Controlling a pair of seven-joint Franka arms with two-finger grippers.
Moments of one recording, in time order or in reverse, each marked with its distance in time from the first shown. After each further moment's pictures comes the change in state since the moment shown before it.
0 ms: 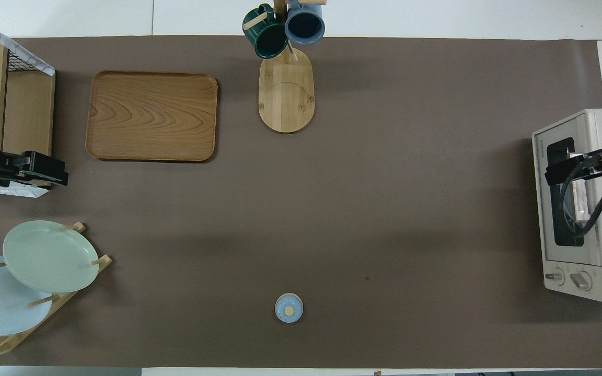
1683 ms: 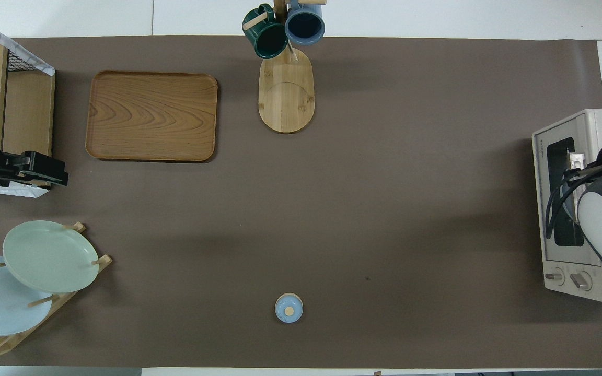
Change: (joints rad) left arm 0.000 0.000 0.000 0.000 0.000 0.000 0.000; right arm -0.093 -0.003 -0.015 -0.298 -0.196 0.339 -0.017
